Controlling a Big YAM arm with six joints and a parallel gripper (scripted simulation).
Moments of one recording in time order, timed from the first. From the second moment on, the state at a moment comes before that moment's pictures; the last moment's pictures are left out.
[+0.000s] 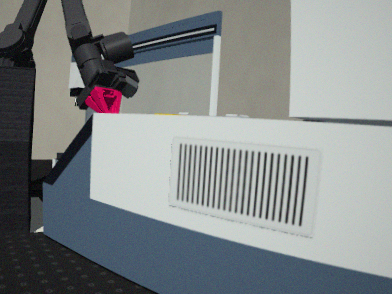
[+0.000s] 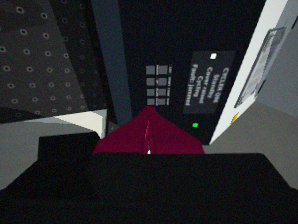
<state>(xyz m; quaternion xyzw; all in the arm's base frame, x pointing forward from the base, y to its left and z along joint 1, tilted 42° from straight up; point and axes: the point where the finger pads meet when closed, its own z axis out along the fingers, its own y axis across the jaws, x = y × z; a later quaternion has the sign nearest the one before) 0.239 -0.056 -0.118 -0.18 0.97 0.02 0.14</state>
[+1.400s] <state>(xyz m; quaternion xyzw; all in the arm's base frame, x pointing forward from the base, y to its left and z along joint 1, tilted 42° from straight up) 0.237 -0.056 -0.090 -0.18 0.97 0.02 0.15</state>
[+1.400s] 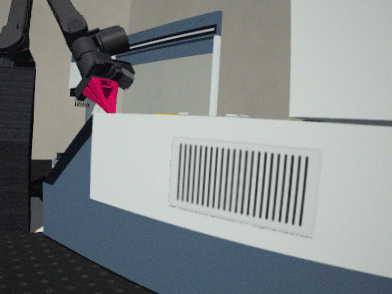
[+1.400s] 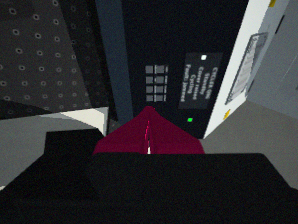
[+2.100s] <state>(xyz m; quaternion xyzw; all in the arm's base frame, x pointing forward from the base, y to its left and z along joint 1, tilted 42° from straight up) 0.235 -0.056 -0.090 -0.18 0.97 0.02 0.15</state>
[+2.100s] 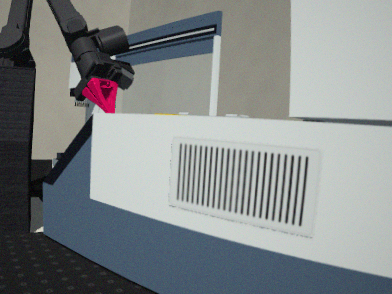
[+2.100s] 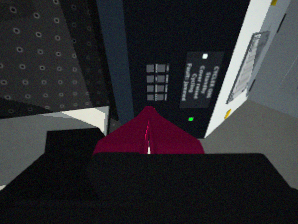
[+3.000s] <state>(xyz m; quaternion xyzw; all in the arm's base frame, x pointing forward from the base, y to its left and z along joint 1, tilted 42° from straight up) 0.235 -0.056 -0.090 -0.18 0.97 0.02 0.15</state>
